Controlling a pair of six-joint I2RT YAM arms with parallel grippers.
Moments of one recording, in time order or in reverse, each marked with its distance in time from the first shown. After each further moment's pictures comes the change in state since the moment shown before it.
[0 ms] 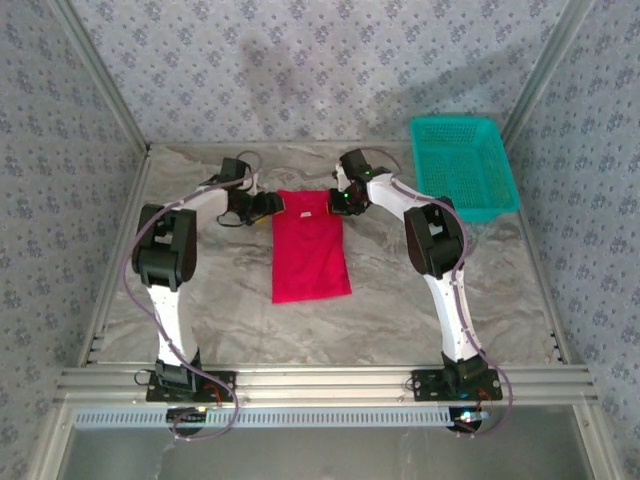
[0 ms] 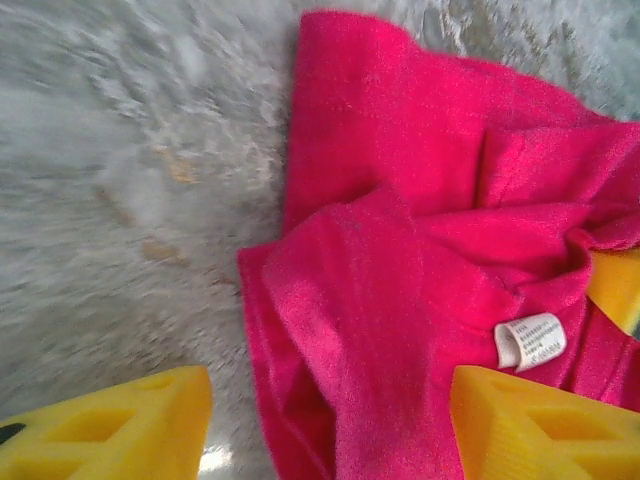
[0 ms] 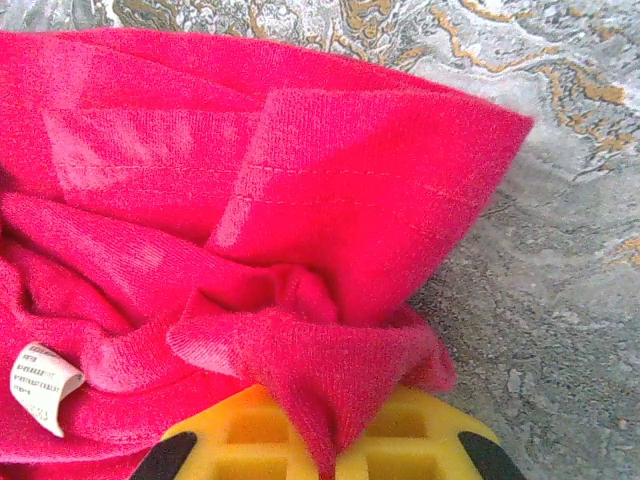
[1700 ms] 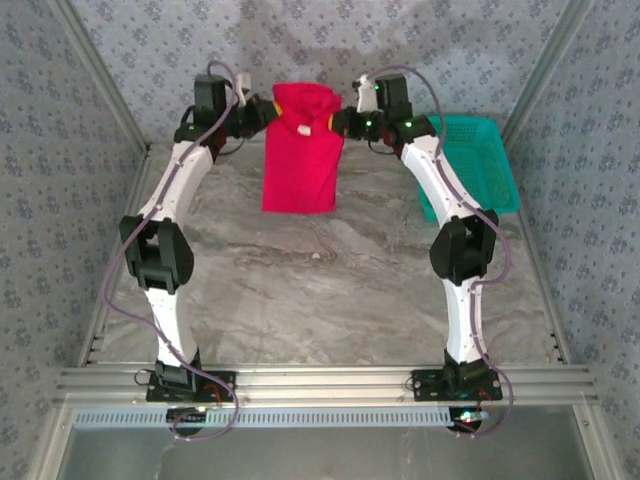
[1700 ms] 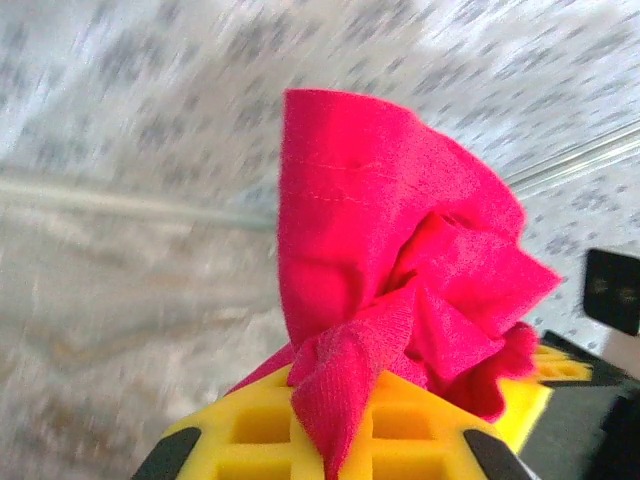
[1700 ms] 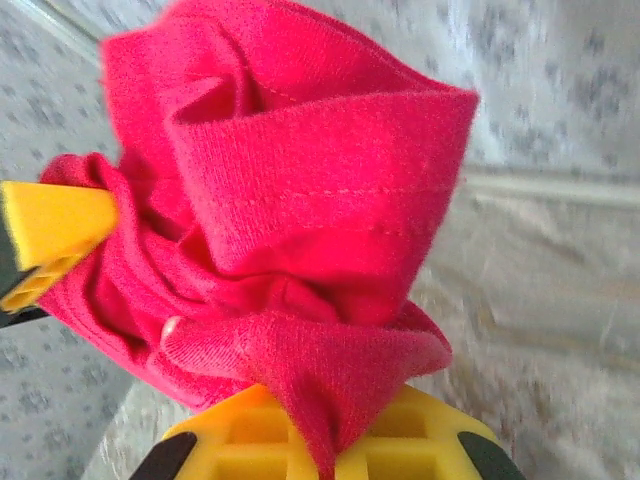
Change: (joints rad) left arm 0.015 -0.045 0.647 0.014 0.128 -0.234; right arm -0.111 -0.171 0.430 0.023 -0.223 0.088
